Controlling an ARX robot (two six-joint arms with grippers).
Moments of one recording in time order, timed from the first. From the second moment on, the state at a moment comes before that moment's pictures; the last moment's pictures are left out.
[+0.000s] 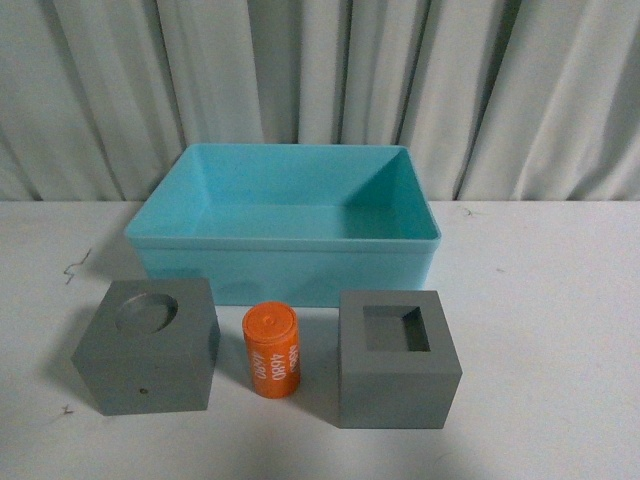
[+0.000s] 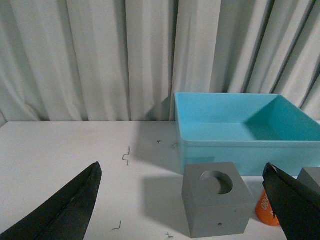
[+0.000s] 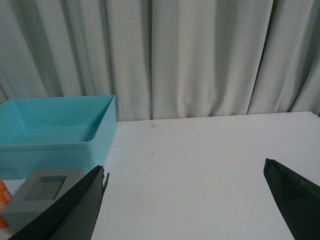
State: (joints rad) left arm 0.00 0.01 0.01 0.00 0.00 -0.01; right arm 0.00 0.00 0.01 0.00 0.00 0.01
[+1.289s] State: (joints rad) left arm 0.00 0.01 0.01 0.00 0.00 -0.01; right arm 0.00 0.00 0.01 0.00 0.00 0.01
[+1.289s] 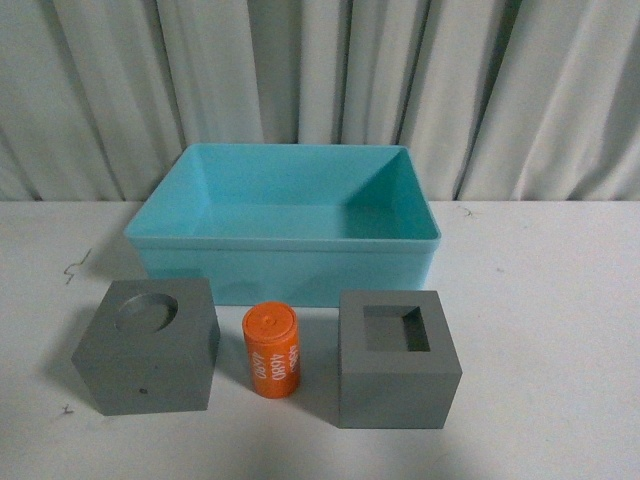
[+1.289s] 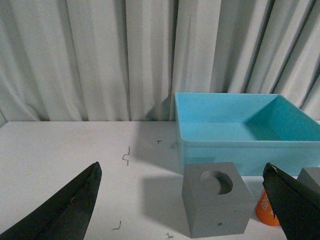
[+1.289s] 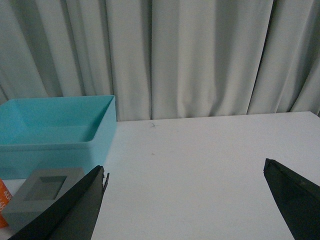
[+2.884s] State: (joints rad) left arm 0.00 0.01 0.01 0.00 0.00 -0.01; right arm 0.00 0.00 0.01 0.00 0.00 0.01
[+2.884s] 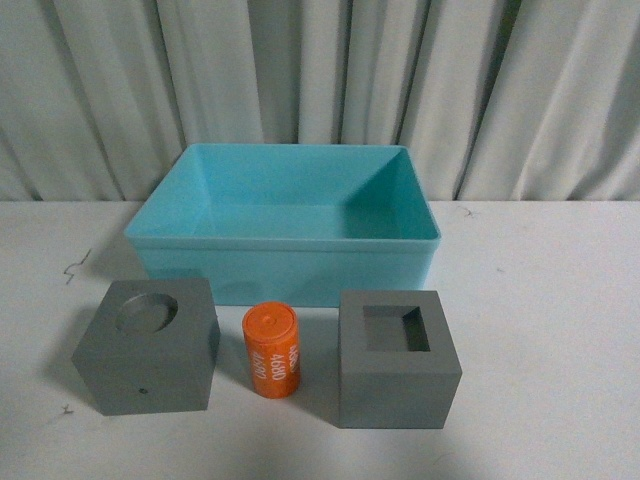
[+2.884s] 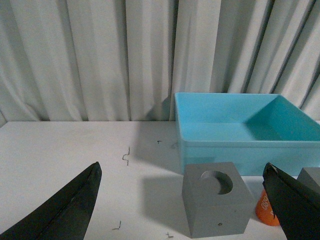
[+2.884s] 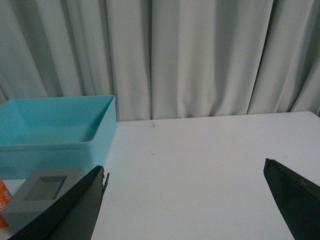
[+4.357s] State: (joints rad) left arm 0.00 0.01 0.01 0.00 0.00 -0.01; right arm -0.07 0.67 0.26 0.11 0.17 0.14
